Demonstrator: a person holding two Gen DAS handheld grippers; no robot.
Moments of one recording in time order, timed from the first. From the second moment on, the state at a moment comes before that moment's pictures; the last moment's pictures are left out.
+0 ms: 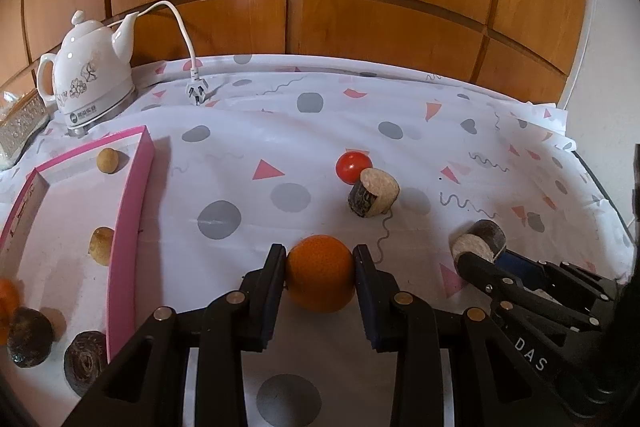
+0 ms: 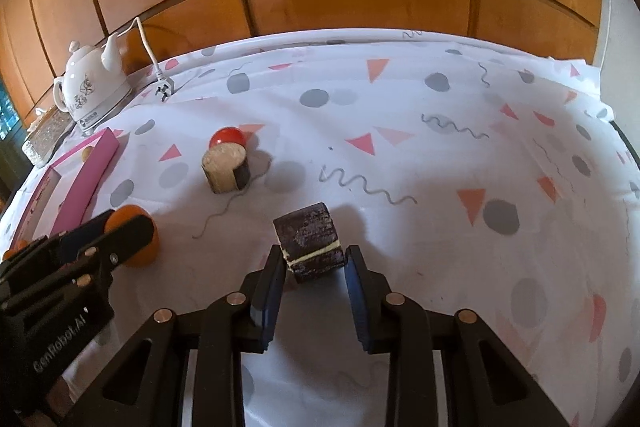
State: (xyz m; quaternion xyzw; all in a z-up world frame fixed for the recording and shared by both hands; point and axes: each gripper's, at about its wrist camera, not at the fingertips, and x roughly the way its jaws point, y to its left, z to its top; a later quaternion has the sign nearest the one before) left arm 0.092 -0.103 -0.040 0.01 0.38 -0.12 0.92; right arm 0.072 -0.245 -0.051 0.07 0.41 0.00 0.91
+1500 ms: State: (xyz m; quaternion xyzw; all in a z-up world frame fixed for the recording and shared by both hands) left arm 0.037 -0.104 -0.025 0.03 0.37 -0.17 0.91; right arm 0.043 -0.232 -0.052 0.03 0.40 -0.01 0.92
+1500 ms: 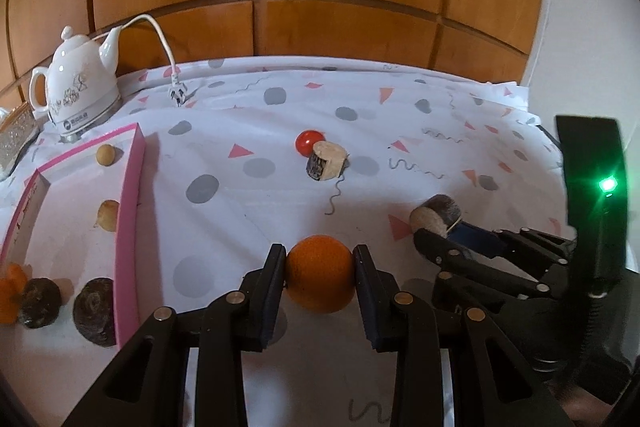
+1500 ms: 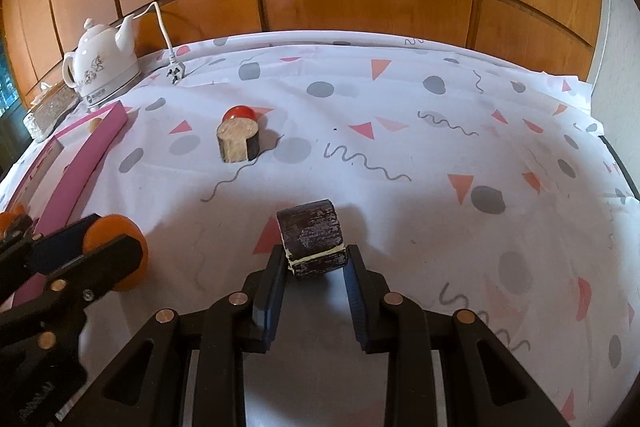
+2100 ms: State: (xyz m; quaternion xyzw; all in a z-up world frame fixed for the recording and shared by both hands) left arm 0.036 -0.032 0.015 -0.02 0.35 -0.10 0.93; right arm 0.036 -0.200 -0.048 0.02 0.42 0.04 0.91
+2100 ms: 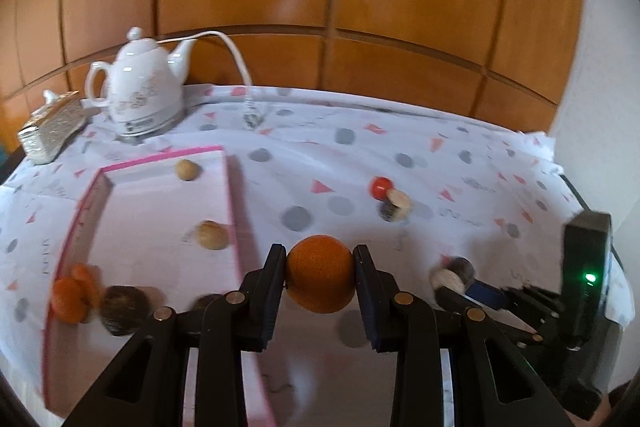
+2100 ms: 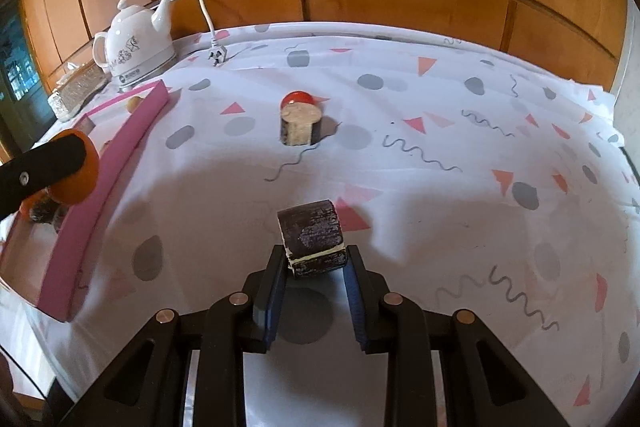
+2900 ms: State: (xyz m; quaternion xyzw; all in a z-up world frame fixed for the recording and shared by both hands) left arm 0.061 0.050 0.014 -0.05 0.36 -0.01 0.93; right arm 0.029 -0.118 -0.002 -0.01 0.39 0.18 0.90
